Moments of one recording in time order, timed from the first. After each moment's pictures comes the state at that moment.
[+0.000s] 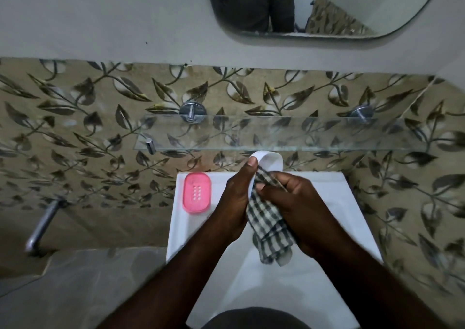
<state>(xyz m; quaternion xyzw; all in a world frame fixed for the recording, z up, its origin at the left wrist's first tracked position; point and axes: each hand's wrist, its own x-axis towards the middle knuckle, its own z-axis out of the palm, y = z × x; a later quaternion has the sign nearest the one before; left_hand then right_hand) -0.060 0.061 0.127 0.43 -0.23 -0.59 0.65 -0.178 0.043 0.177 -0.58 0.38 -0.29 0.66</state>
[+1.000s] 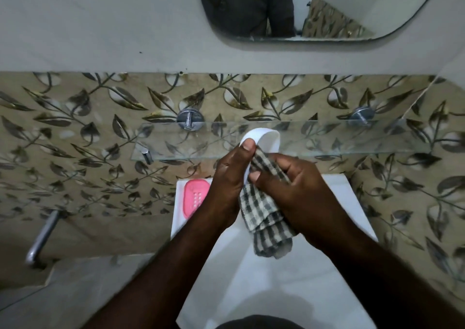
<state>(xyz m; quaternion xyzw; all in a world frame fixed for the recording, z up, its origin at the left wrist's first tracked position) -0.044 0.051 0.169 0.41 -0.29 -0.52 0.70 -0.171 0.032 0.209 -0.67 0.33 -0.31 0.58</state>
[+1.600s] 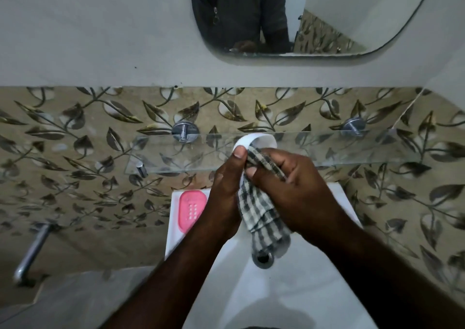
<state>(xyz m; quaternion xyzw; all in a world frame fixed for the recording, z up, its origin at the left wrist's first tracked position) -0.045 0.046 0.170 0.40 -0.26 -0.54 0.69 -0.165 0.020 0.228 -0.71 0.29 -0.34 0.54</state>
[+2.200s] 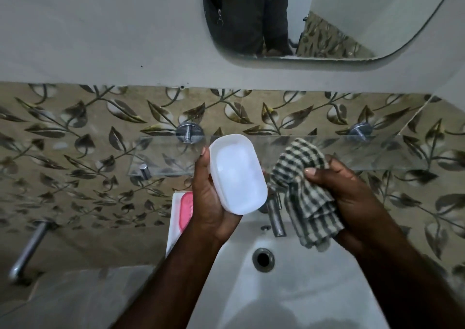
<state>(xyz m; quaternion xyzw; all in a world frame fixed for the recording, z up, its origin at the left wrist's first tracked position) -0.021 0.044 0.160 0.24 -0.09 -0.62 0.74 -0.197 -0.003 0.222 -0.42 0.34 -0.38 0.75</state>
